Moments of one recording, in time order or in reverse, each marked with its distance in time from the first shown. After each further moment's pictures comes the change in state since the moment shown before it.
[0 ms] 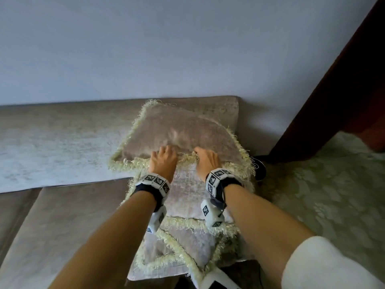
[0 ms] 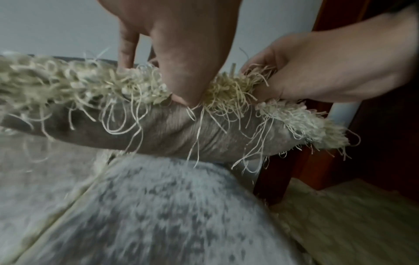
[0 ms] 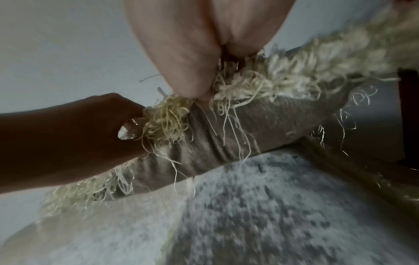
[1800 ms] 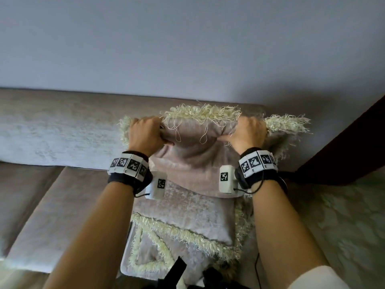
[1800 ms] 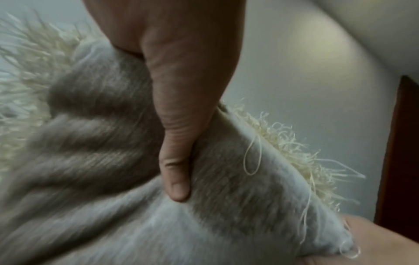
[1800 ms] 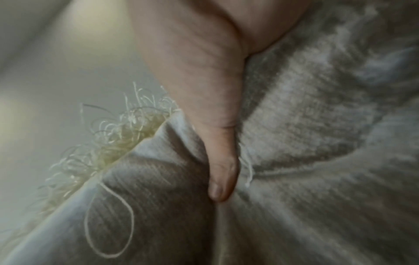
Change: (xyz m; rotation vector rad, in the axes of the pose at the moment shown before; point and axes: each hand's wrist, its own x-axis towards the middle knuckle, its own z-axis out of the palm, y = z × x) left_hand 0.079 -0.065 -0.074 -0.342 0.188 -0.353; right_hand 0.132 0.045 -0.104 -0.192 0.206 0.020
